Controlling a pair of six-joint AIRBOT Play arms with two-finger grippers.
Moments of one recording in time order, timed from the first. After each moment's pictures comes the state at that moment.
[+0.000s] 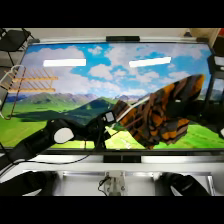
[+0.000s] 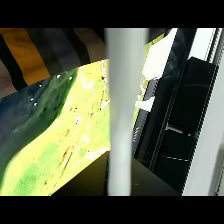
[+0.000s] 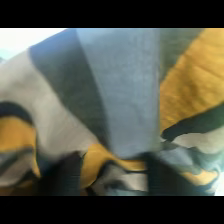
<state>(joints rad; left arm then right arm) -0.85 -1.09 0.90 1.12 -0.82 -0.95 0.46 -0.73 1.19 -1.82 1.40 2.03</state>
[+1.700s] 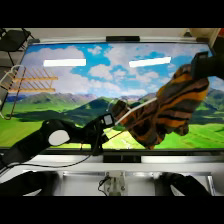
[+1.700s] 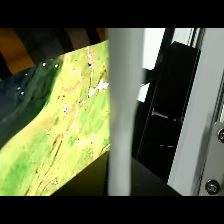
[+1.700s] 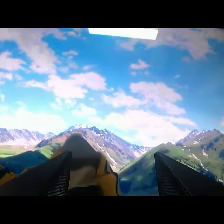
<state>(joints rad) -0.86 -1.04 0.90 1.14 -0.89 -0.97 0.38 -0.93 1.58 -2.03 1.30 1.69</state>
